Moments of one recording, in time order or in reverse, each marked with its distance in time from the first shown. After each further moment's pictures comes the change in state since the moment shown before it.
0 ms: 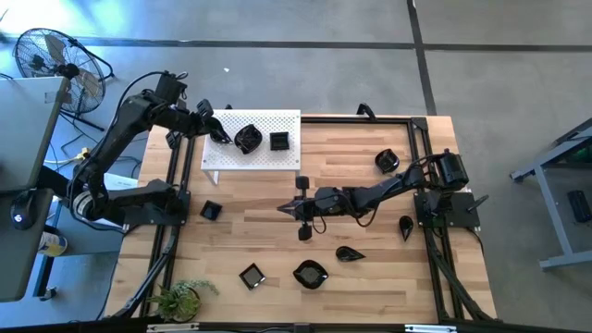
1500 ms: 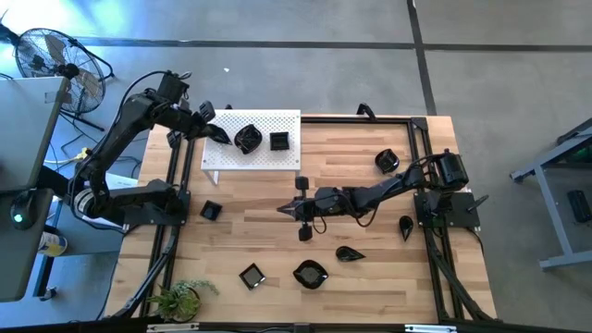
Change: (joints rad) left arm 0.000 0.023 0.000 -0.009 0.022 0.074; right arm 0.000 0.000 0.000 0.000 -0.015 0.003
